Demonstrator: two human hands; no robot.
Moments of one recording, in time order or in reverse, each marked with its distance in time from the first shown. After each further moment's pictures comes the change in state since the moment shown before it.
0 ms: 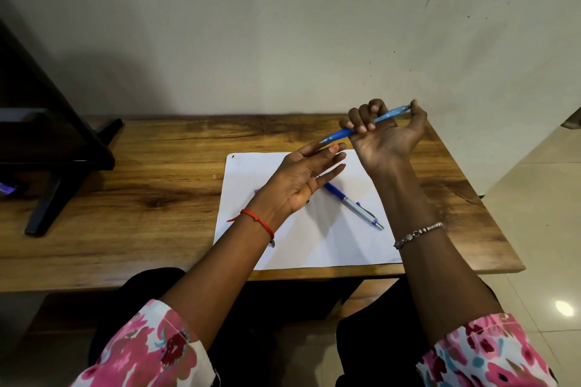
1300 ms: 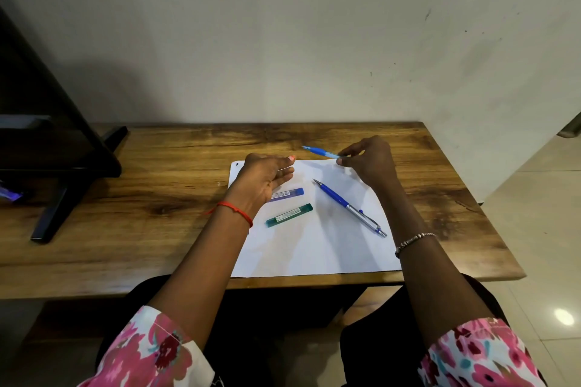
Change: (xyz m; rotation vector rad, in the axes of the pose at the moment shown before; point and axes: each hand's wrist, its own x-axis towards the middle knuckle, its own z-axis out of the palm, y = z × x) left_hand 0.001 0.036 -0.032 0.265 0.425 -0.037; right_hand 0.014 0.010 -0.034 -1.814 0.200 -0.075
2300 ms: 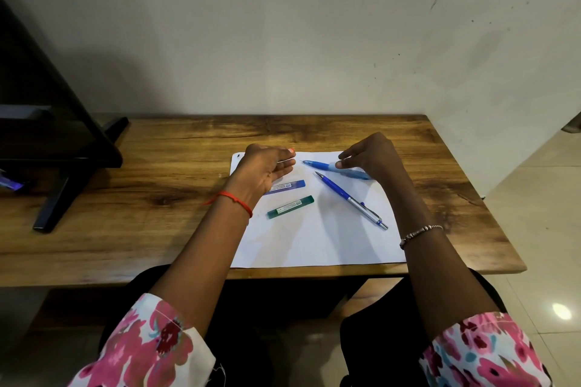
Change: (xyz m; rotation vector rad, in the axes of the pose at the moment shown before) left_hand -0.008 0.004 -0.001 0.071 0.017 -0.021; right_hand -0.001 -0.001 -0.006 -0.108 -0.186 0.052
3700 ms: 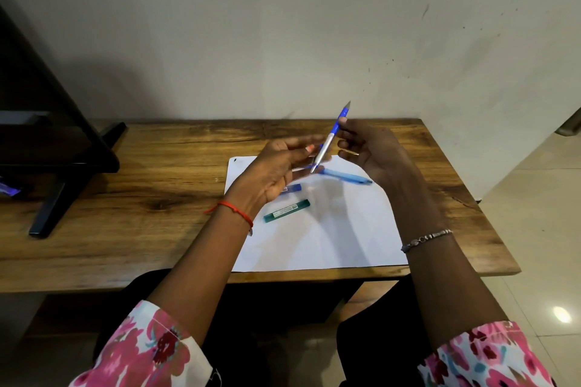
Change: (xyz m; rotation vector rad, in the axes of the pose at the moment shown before) left_hand -0.004 -0.004 0.011 -0.059 -0.444 0.178; right_hand -0.019 -0.020 -0.018 1.077 -0.135 0.053
